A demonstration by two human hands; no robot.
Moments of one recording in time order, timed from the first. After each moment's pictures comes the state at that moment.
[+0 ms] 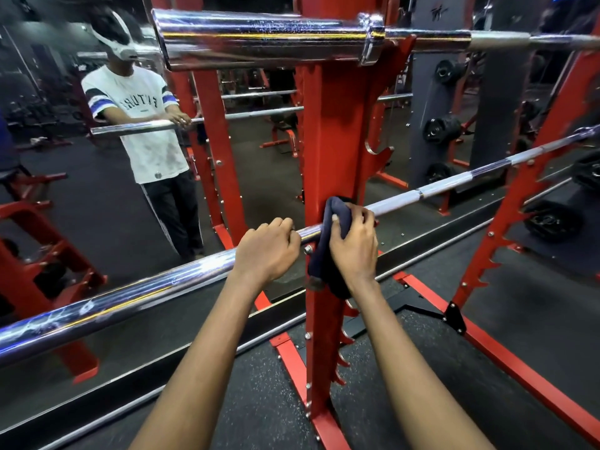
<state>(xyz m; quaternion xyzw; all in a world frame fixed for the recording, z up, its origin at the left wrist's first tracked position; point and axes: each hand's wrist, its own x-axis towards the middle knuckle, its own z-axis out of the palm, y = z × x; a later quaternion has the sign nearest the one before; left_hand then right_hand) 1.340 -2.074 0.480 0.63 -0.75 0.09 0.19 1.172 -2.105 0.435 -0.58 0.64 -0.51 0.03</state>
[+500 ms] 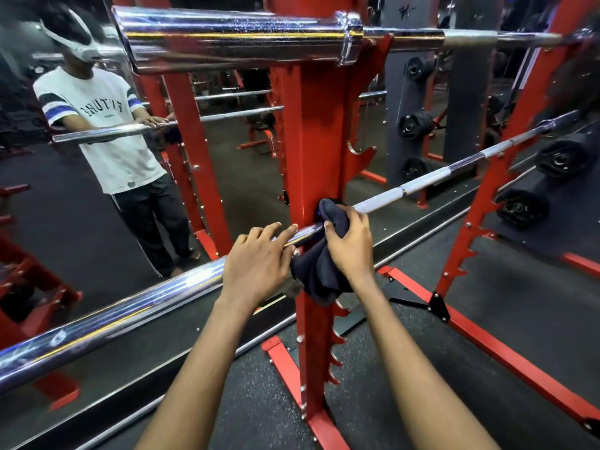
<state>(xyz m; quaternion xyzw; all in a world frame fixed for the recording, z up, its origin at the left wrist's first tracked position) 1.345 -2.072 0.463 0.56 -0.78 0.20 0.16 1.156 -2.098 0.447 -0.56 0.59 -0.56 0.16</state>
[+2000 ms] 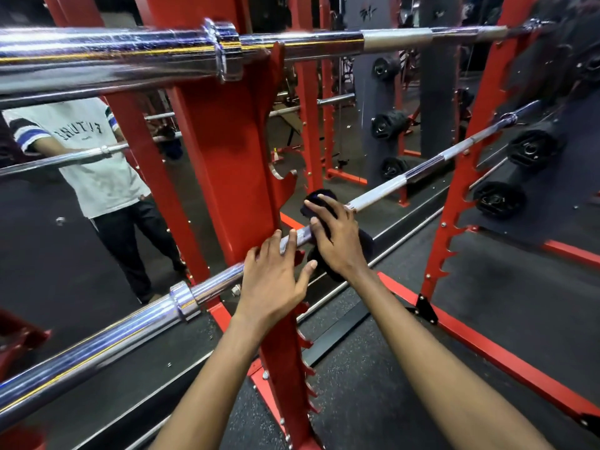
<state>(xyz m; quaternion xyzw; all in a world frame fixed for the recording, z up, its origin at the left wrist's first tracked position) 1.195 -2.135 0.447 0.57 -0.79 0.14 0.17 1.021 -2.200 0.432 -0.68 0.53 -0.51 -0.01</state>
